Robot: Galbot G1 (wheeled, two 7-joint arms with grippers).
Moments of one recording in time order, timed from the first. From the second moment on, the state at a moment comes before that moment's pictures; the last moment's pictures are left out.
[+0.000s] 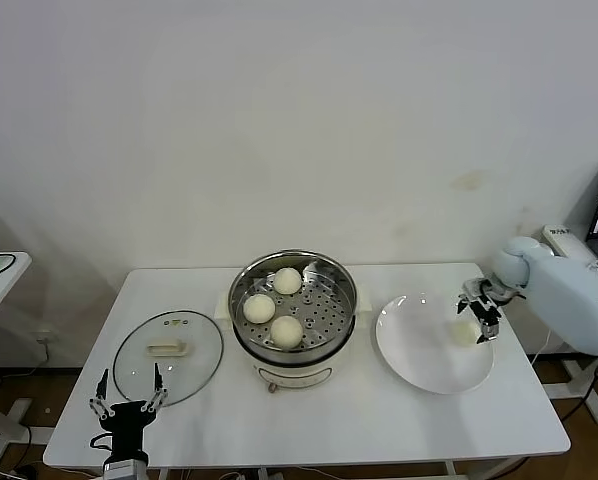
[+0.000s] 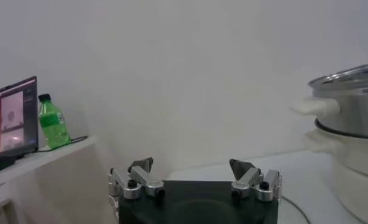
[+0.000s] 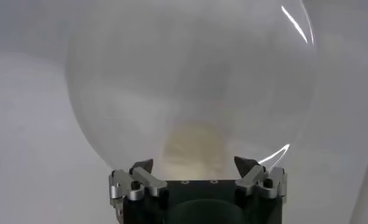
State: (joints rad) left arm 1.64 -1.45 -0.64 -1.93 0.10 -0.14 -0.28; right arm 0.09 0.83 -0.90 0.80 -0.25 0.16 -1.11
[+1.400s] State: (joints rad) left arm 1.63 -1.46 -0.62 -1.92 0.11 -0.14 -0.28; right arm 0.30 0.90 -0.99 0.82 -0.14 0.12 -1.12
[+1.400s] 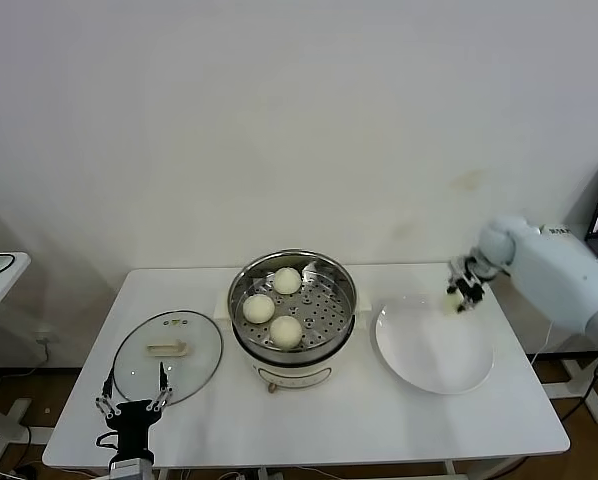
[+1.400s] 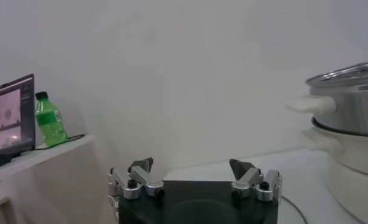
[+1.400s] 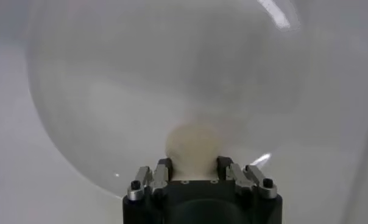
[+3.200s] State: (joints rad) left arm 1.59 -1.45 -0.63 -1.92 0.08 -0.14 -0.28; right arm 0.75 1.24 -1.65 1.20 0.75 -0.27 -0.88
